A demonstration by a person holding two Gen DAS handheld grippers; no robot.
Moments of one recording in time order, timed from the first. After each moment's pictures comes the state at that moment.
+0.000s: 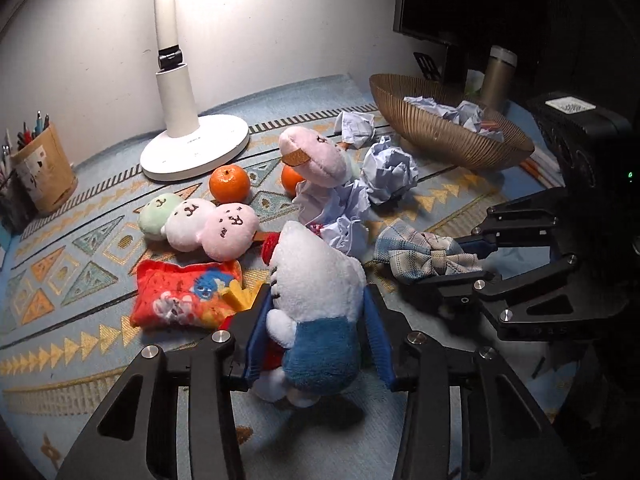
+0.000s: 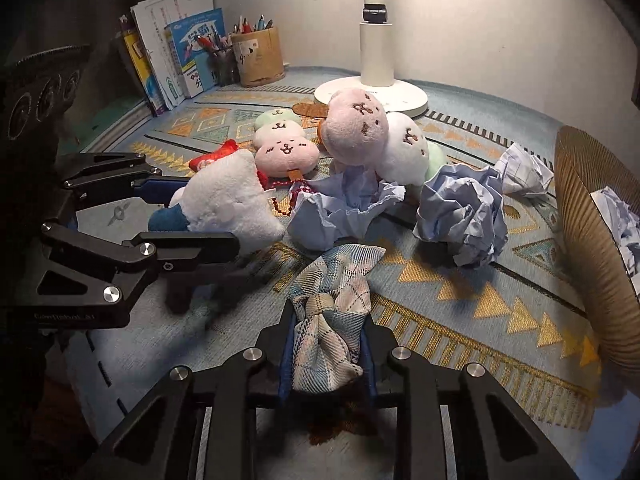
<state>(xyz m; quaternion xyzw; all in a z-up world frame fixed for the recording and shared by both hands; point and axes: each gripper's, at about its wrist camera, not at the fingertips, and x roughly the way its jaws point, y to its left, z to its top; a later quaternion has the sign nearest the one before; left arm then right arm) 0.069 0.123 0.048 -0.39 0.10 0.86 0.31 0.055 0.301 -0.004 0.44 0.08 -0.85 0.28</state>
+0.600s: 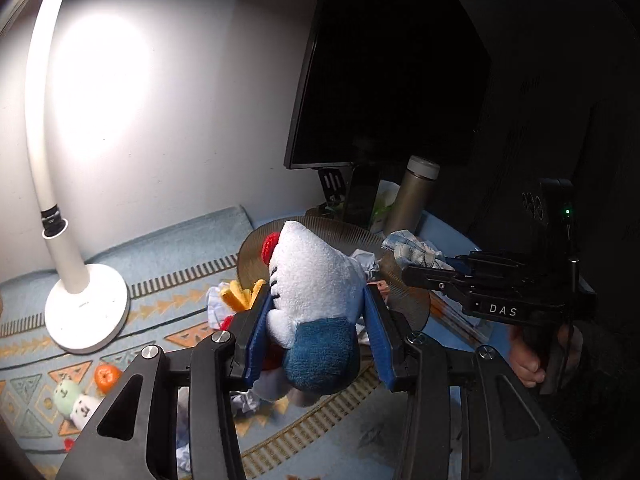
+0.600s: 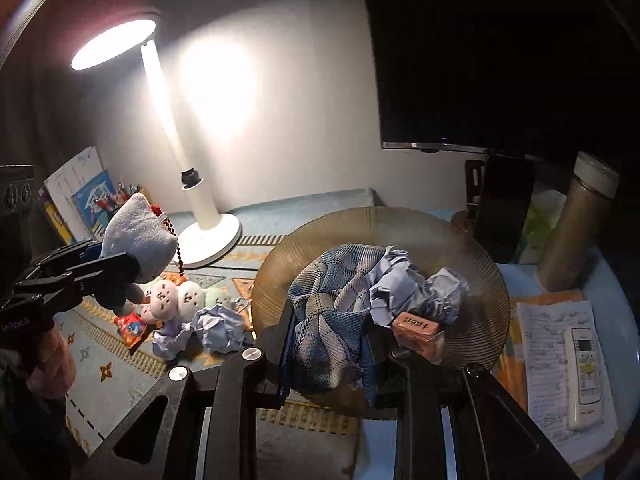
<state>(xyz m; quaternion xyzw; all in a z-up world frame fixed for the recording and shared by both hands) 0.029 0.268 0.162 -0.29 0.02 0.85 0.43 0.040 0.495 0.124 0.33 -0.04 -0.94 0.09</state>
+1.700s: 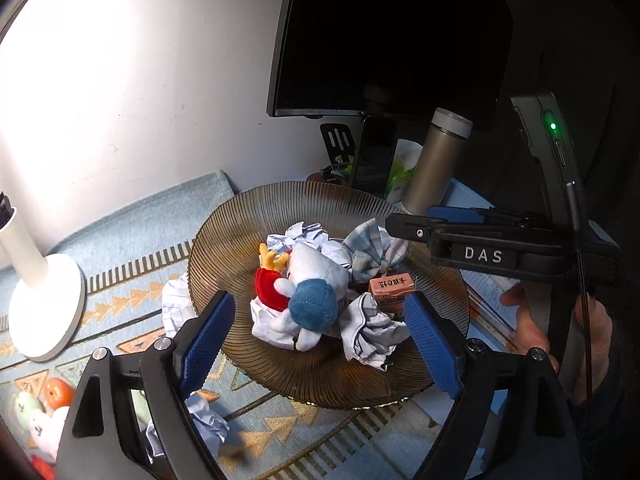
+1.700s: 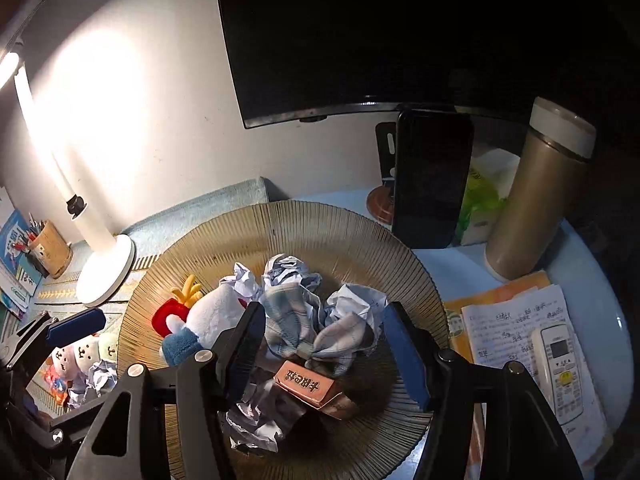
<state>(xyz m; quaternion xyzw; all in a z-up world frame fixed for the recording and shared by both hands) 0.007 0.340 0.113 -0.33 0.06 0.85 0.40 -0.032 0.550 0.097 0.38 -0.06 -0.92 -0.03</state>
